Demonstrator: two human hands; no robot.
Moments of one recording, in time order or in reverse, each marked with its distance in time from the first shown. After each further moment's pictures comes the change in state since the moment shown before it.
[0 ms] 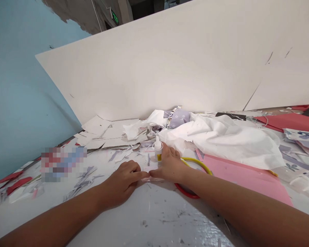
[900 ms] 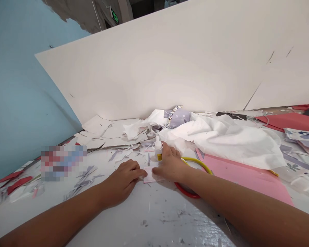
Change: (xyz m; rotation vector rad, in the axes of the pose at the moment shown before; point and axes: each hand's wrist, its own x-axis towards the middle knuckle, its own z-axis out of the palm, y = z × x) left_hand -0.001 -0.004 0.000 -0.086 -0.049 -0.086; right_hand 0.001 0.001 -0.001 0.047 0.043 -0.002
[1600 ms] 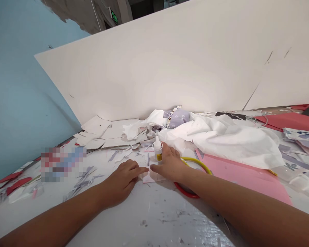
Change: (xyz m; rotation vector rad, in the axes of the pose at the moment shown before) left_hand 0.000 -0.001 0.001 0.012 -0.013 -0.025; right_hand 0.001 0.002 0.002 0.024 0.017 -0.001
